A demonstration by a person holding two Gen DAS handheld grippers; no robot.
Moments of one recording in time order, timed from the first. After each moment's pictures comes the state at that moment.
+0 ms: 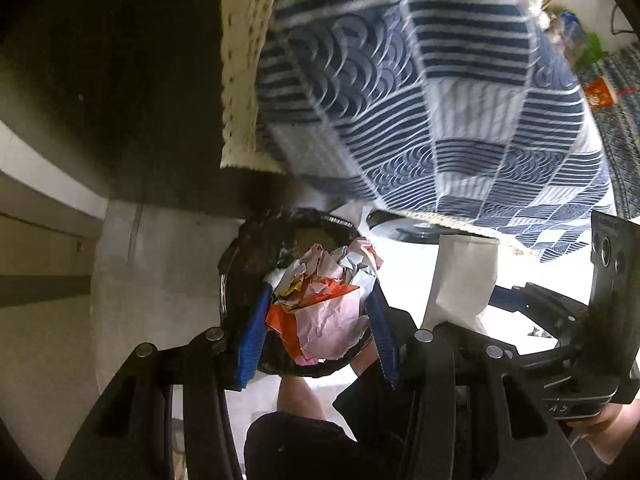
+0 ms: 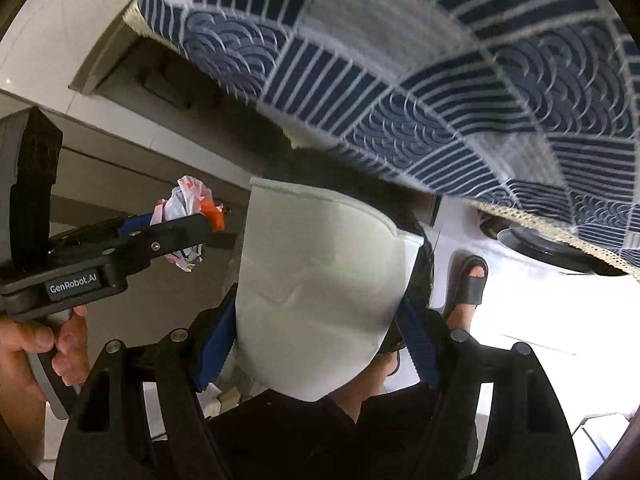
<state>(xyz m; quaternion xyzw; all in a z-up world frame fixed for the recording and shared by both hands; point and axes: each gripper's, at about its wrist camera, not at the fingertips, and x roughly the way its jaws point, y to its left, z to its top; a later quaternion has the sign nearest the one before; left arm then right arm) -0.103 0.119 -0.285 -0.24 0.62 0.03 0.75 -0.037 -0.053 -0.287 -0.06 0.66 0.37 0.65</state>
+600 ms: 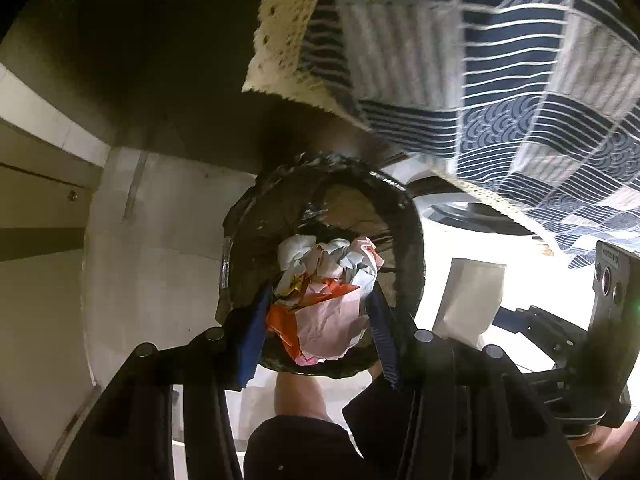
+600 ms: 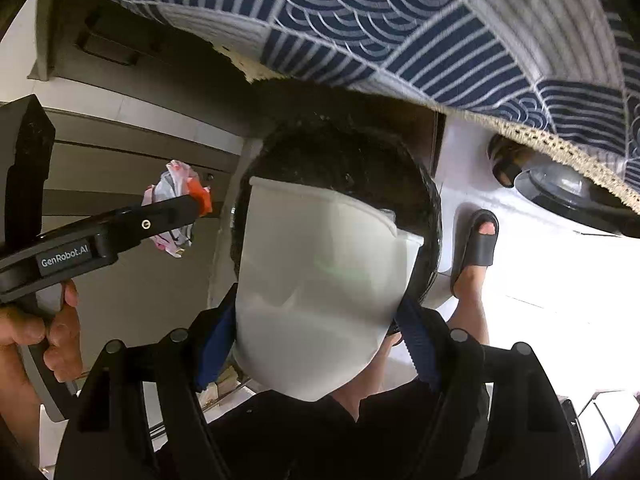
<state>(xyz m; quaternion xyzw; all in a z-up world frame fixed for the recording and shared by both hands) -0.107 0.126 -0.381 -0.27 0.66 0.06 0.70 -0.051 -0.058 -0.386 -0.06 0.72 0.34 0.61</state>
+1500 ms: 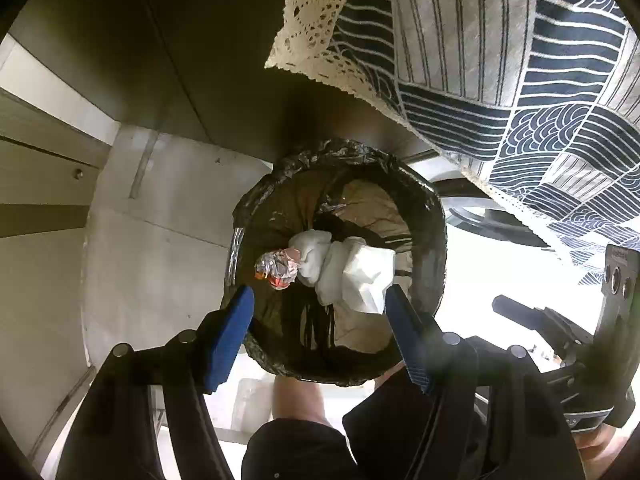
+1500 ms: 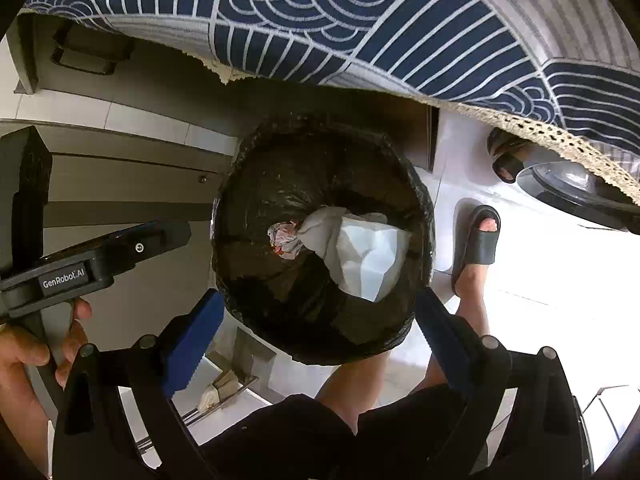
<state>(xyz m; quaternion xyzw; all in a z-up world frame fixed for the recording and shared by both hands) -0.104 0.131 -0.401 -0.29 0.67 0.09 0.68 -0.033 -0.060 -0.404 -0.05 0.72 0.33 0.61</state>
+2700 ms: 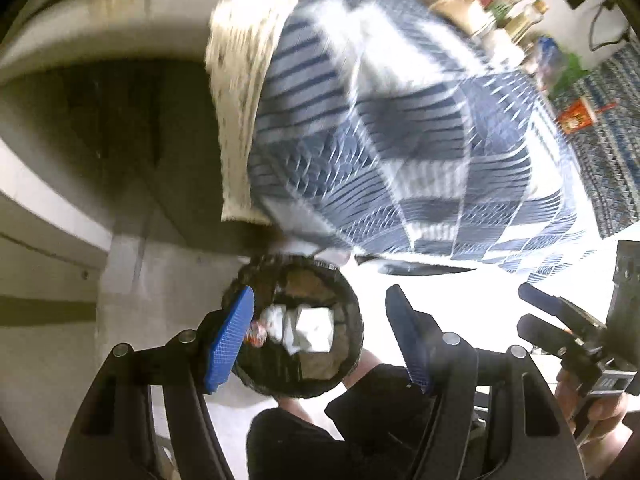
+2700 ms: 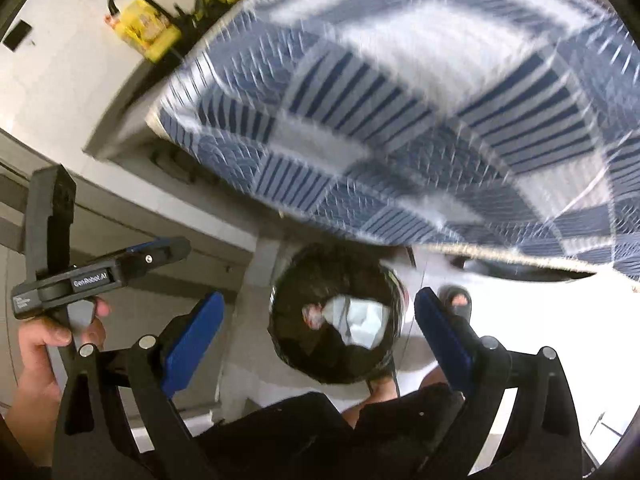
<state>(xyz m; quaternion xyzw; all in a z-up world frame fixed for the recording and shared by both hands) -0.090 0.127 -0.209 -0.23 0.56 0.03 0.80 -0.014 -0.114 -0.184 0.02 0.57 0.35 0.74</state>
